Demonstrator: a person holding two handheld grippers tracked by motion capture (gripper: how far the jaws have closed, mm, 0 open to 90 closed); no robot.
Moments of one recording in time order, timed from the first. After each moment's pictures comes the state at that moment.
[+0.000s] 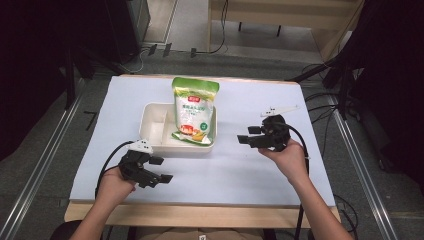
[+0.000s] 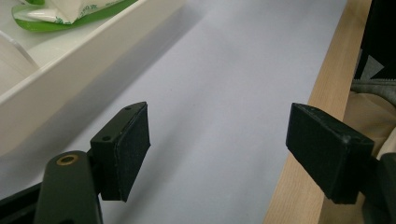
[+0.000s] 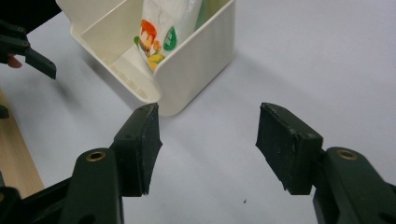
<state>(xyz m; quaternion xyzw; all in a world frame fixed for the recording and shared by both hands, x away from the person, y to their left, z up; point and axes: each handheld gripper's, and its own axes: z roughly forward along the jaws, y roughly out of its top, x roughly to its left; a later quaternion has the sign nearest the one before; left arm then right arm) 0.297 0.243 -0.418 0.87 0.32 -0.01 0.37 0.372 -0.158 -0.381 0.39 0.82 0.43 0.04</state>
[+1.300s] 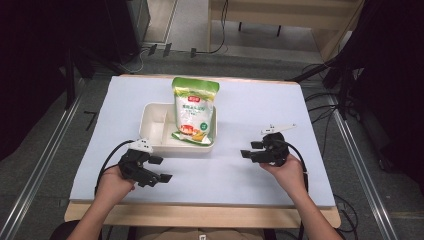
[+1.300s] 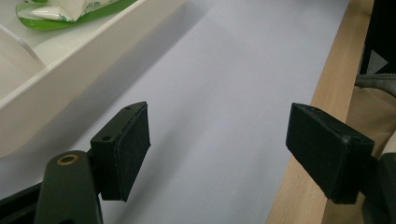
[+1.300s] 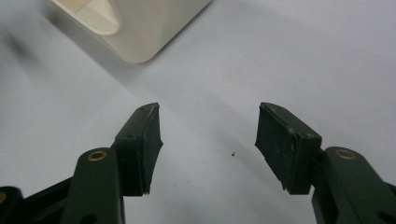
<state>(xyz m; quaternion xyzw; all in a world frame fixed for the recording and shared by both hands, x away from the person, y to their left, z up) 0.300 0.244 -0.418 0.88 0.32 -0.01 0.36 0.360 -0.169 -0.439 0.41 0.82 0.40 0.04</state>
